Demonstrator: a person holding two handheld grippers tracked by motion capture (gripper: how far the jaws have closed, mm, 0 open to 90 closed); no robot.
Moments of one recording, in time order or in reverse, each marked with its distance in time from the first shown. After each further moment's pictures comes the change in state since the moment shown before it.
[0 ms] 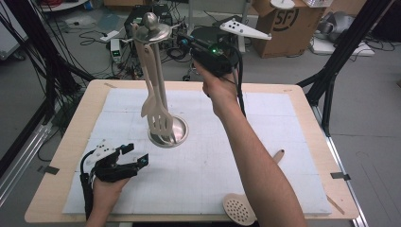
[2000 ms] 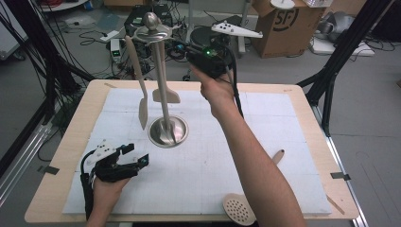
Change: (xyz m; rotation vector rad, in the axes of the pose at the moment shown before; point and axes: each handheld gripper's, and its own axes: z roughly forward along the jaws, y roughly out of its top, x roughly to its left) left arm -0.001 0.000 0.000 0.000 0.001 -0.001; right arm -0.002 -0.006 0.010 0.085 -0.024 0.041
